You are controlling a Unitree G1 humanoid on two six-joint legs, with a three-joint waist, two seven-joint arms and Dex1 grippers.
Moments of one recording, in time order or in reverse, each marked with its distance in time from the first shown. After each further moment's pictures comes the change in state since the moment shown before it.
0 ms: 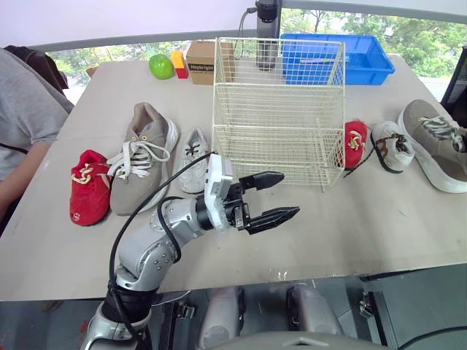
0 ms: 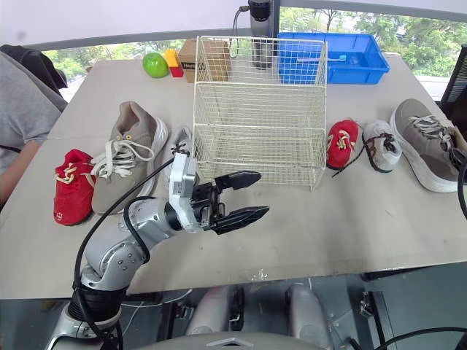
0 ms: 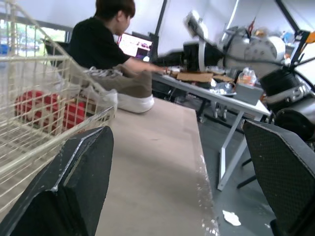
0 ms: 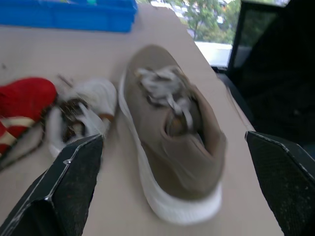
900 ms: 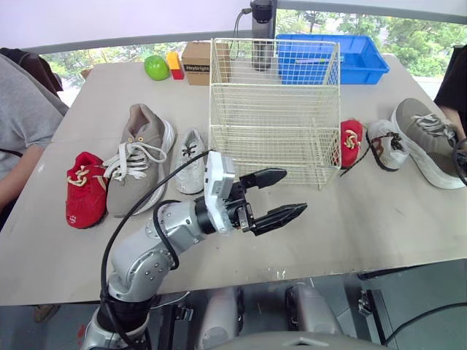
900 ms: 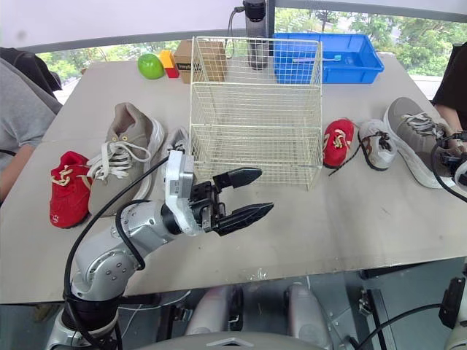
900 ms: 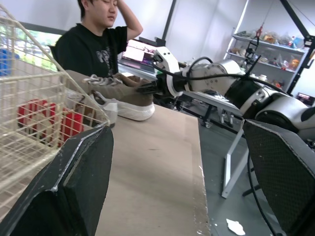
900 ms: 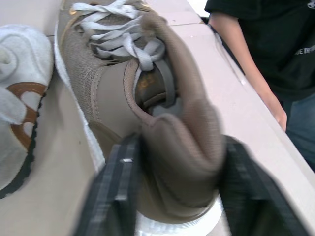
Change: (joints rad) left arm 0.033 0.038 0.028 -0.130 -0.059 0.064 0.107; right arm -0.353 -0.011 0.302 0.583 -0.161 -0.261 -0.090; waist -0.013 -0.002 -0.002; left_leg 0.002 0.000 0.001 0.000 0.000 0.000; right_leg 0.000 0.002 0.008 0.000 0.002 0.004
